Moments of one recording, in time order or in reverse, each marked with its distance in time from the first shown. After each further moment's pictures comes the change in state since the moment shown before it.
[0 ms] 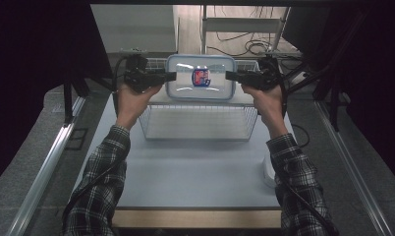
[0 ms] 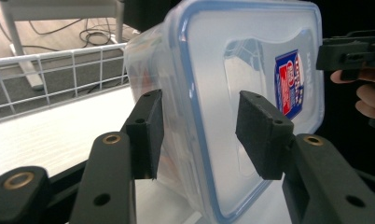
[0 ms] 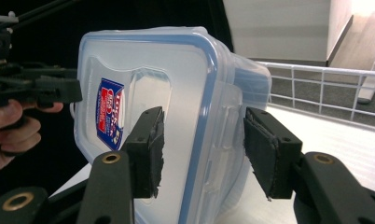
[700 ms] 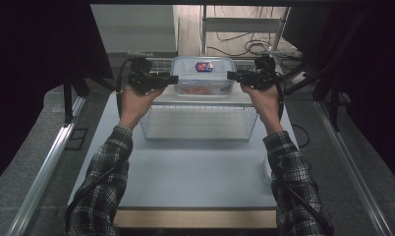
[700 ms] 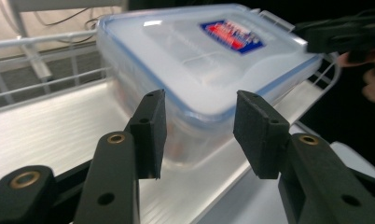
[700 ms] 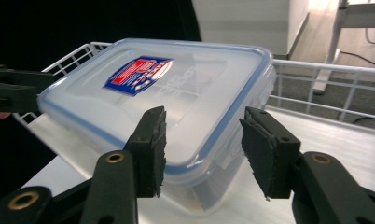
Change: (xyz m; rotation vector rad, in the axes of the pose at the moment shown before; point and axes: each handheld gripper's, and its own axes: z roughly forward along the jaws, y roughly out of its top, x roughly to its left) left arm 0.004 -0.007 0.010 0.069 0.044 0.039; right arm -0.007 -0.001 0.013 0.034 -0.133 -0.035
